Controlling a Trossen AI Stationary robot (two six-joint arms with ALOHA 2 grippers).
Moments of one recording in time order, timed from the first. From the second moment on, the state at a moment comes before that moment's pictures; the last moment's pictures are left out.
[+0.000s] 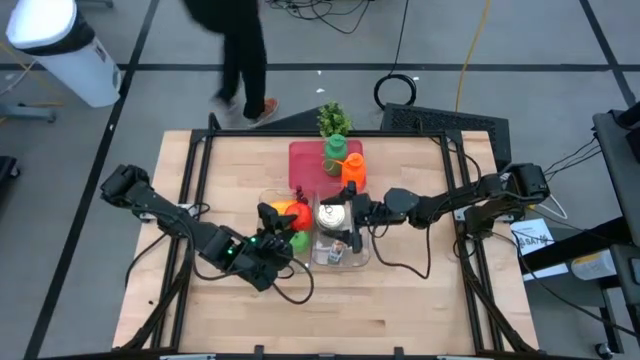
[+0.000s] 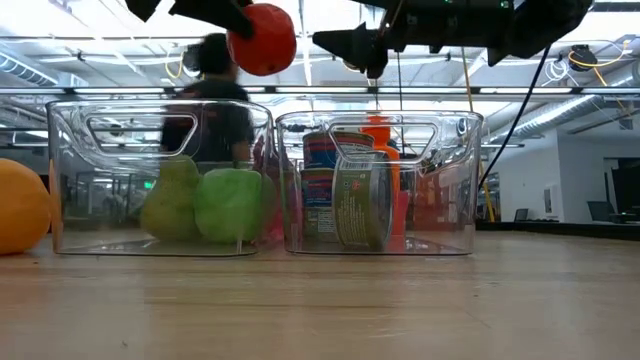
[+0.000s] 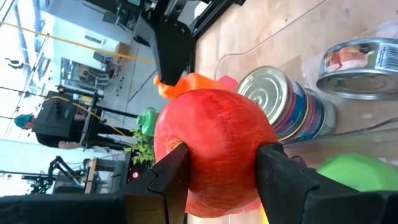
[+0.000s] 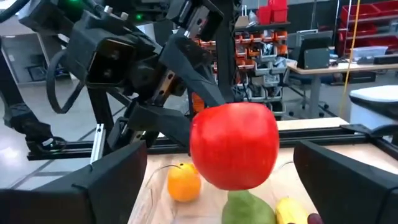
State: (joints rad) left arm -0.52 1.52 1.20 -0.57 -1.04 0.22; right arm 0.08 1.53 0.74 0.87 0.00 0.11
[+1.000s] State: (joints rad) left arm -0.55 1.58 1.19 -0.42 -1.10 0.38; right arm 0.08 1.74 0.93 0.74 0.02 0.11
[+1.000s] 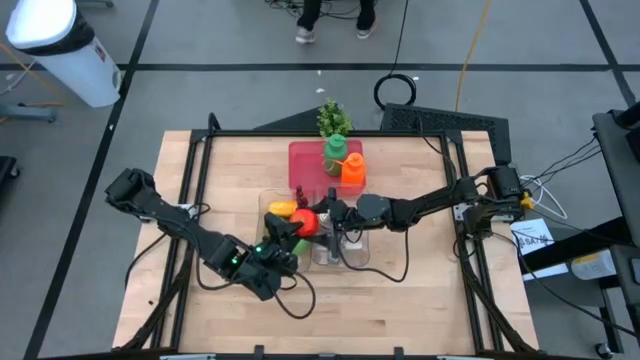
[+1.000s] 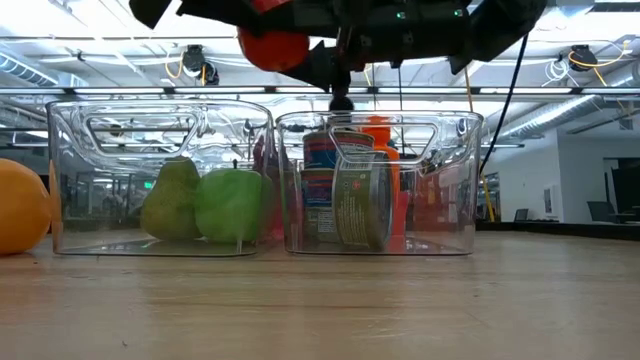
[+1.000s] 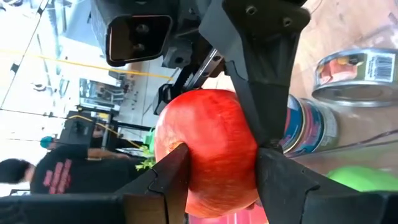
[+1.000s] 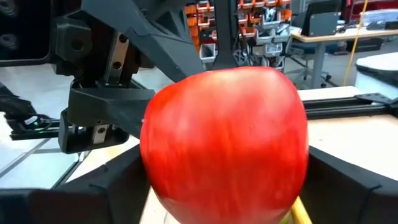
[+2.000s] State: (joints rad) left arm -0.59 1.47 1.25 -0.50 -0.95 -0.08; right arm 0.12 1.61 0.92 0.49 0.23 -0.08
